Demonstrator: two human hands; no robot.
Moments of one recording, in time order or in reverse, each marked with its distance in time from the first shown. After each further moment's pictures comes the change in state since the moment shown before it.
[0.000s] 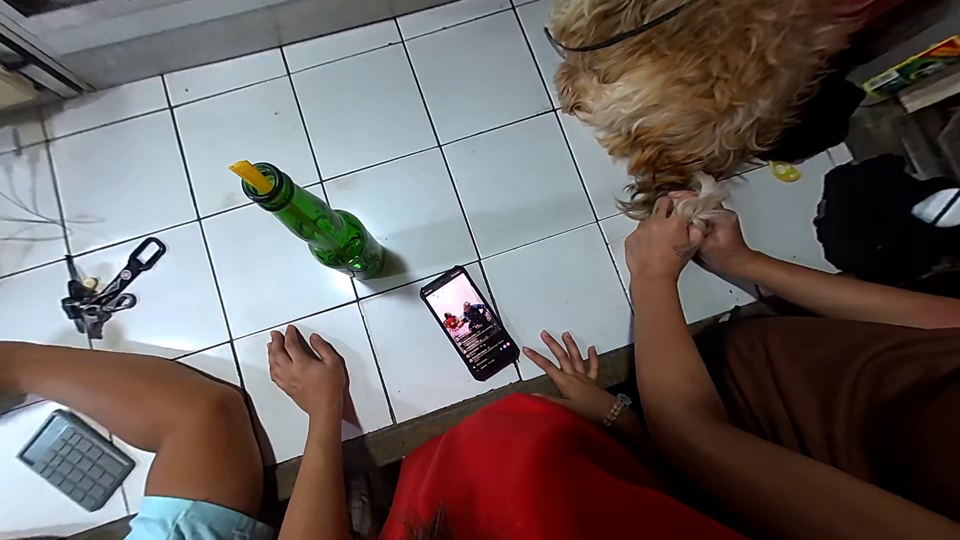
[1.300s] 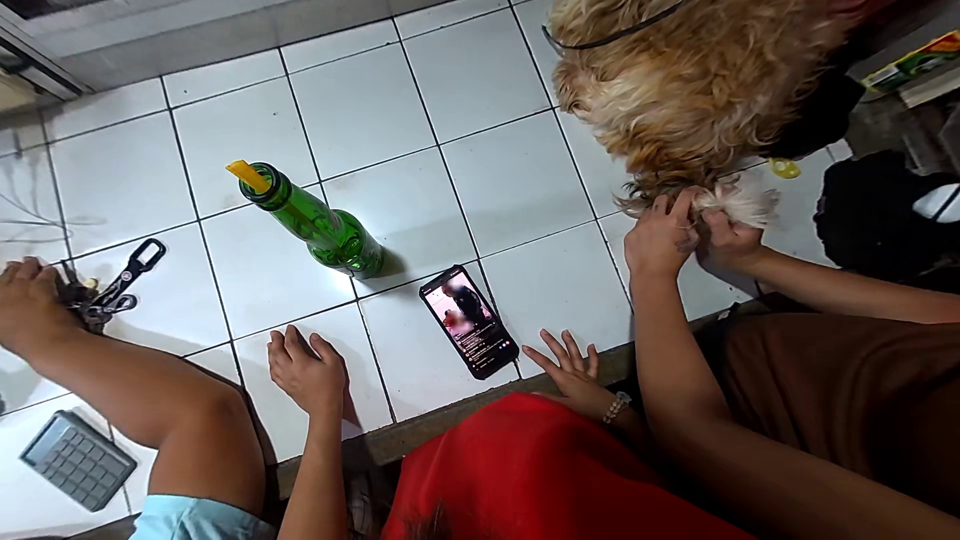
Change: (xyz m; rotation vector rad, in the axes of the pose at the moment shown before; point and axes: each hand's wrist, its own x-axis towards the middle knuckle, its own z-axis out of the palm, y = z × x) left_hand 0.000 0.002 -0.001 -0.001 -0.009 -0.008; right_hand 0.001 -0.001 -0.002 0.002 -0.017 0.011
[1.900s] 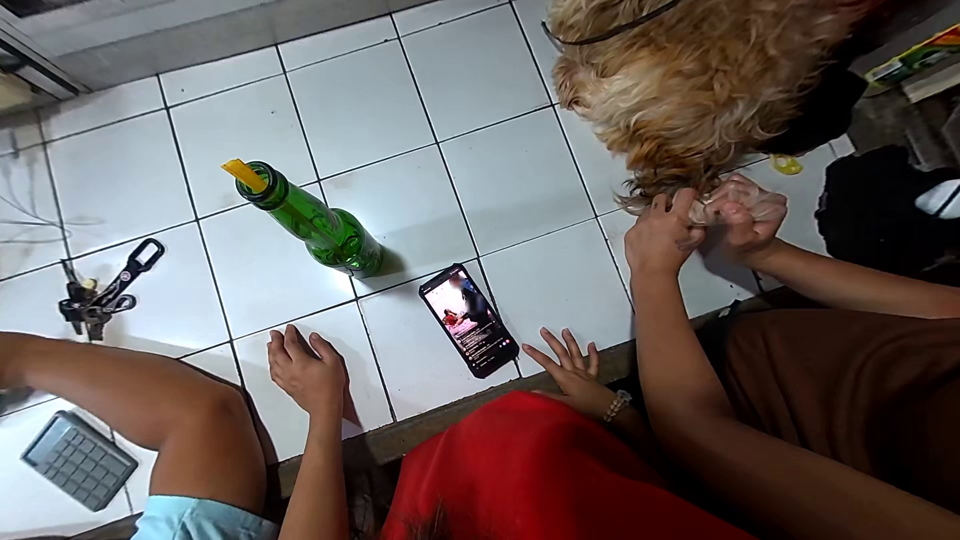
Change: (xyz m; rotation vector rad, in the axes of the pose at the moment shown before) left_hand 0.000 -0.001 0.001 0.005 0.003 0.003; right_hand 0.000 0.000 0.001 0.004 -0.004 0.002
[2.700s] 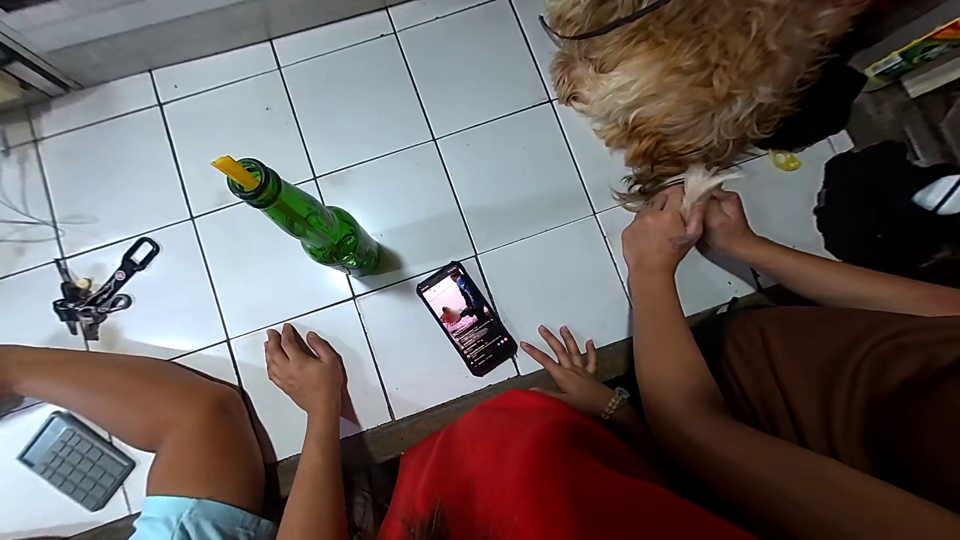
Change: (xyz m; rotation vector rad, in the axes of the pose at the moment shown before) left_hand 0.000 0.000 0.000 0.006 0.002 -0.001; right_hand 0.000 -0.002 -0.003 0.005 -0.022 0.014
